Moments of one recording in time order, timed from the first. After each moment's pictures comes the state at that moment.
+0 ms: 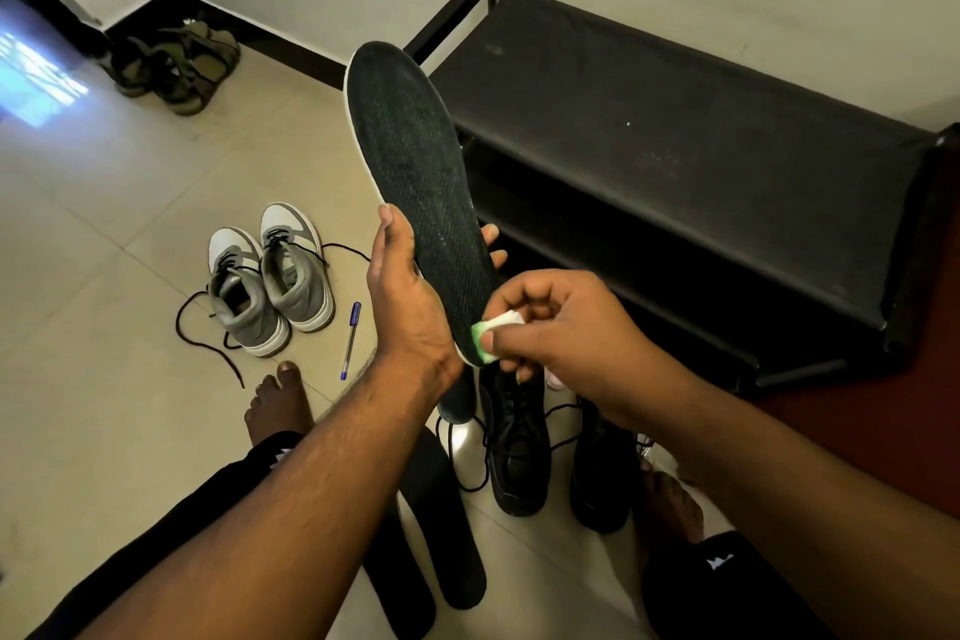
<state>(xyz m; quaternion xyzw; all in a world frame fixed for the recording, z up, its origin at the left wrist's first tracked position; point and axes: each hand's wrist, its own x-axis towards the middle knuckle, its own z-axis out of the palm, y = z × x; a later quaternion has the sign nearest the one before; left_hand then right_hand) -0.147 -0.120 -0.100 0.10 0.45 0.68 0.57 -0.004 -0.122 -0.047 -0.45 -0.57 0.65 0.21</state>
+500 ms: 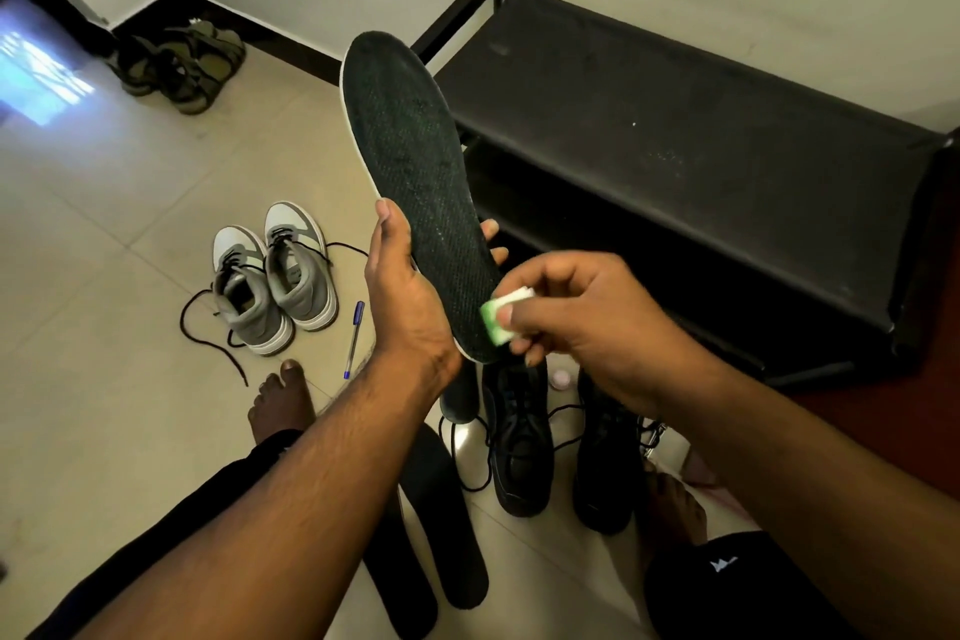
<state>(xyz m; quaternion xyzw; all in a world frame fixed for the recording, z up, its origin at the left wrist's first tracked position) -0.153 -0.120 -0.098 0.09 0.43 0.68 0.58 0.001 -0.115 -0.038 -0.44 -0.52 0.69 0.25</state>
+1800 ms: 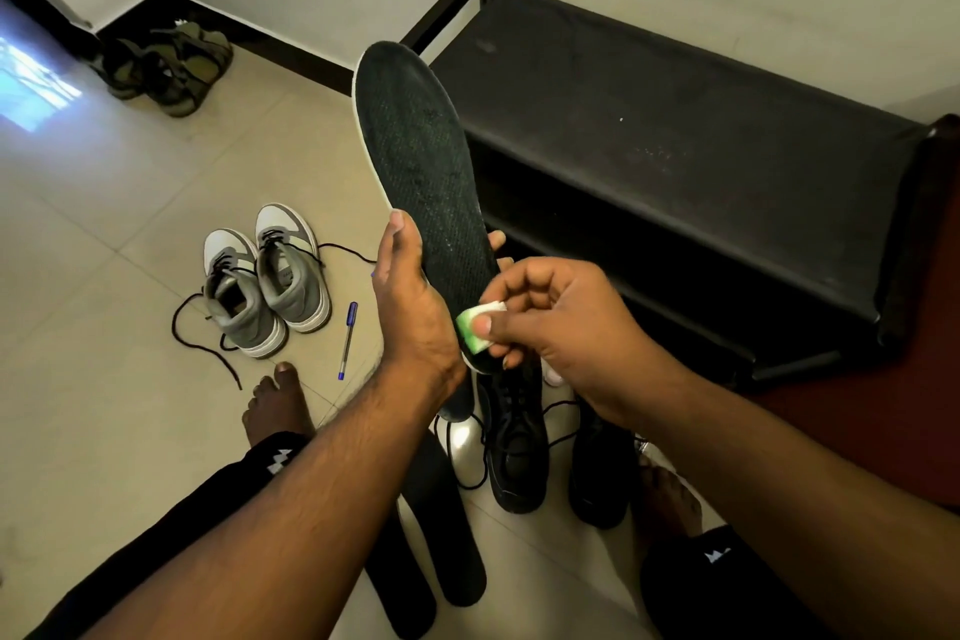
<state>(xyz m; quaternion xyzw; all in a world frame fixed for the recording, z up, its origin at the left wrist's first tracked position) -0.130 -0.128 -0.086 0.12 0.49 0.70 0.51 -0.007 -0.122 -0.049 -0.46 -0.50 0.68 0.26</state>
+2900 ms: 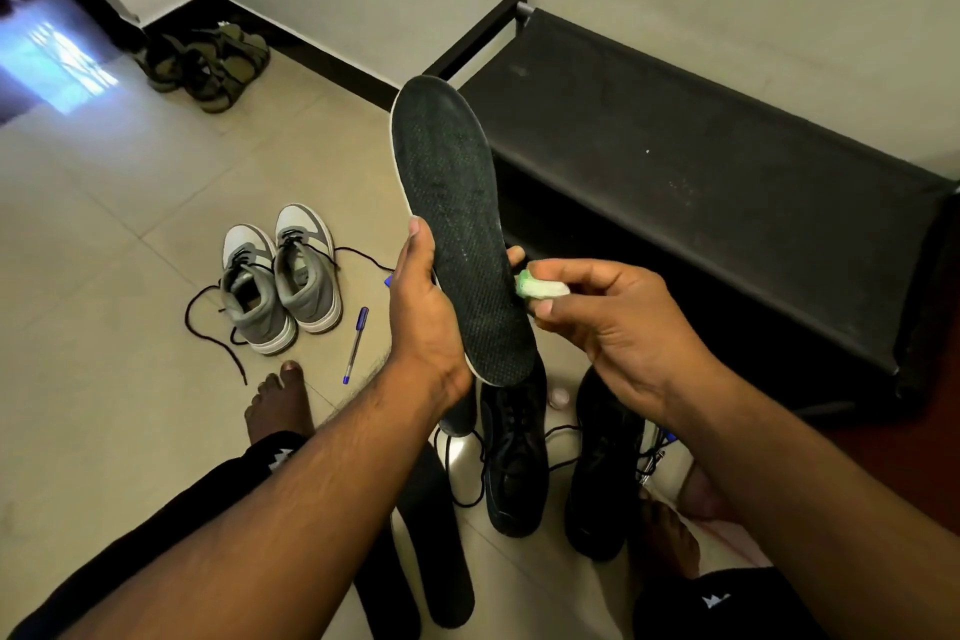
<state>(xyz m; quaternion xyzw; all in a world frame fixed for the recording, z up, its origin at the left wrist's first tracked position) -0.144 -0.122 -0.096 0.05 0.42 0.65 0.63 0.007 -0.098 -0.056 -0.46 -0.39 0.72 0.34</state>
